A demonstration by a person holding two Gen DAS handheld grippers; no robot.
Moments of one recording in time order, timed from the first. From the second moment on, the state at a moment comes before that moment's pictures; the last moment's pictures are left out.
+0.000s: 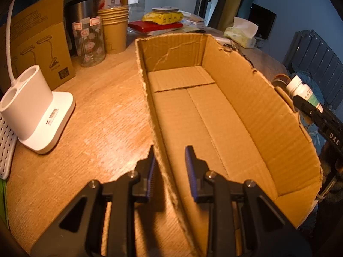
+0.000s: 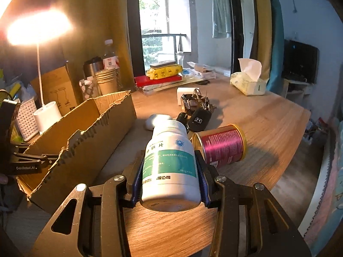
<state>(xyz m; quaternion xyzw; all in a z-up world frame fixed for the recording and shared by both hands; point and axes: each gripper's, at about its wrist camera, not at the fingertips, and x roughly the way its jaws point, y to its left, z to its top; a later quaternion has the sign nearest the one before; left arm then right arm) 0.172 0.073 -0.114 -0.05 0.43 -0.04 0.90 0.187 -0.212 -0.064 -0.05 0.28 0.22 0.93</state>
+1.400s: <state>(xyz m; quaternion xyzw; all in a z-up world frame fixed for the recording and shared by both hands) 0.172 0.073 -0.114 -0.05 0.43 -0.04 0.90 0.132 -0.078 -0.053 -0.10 0.32 0.35 0.88</state>
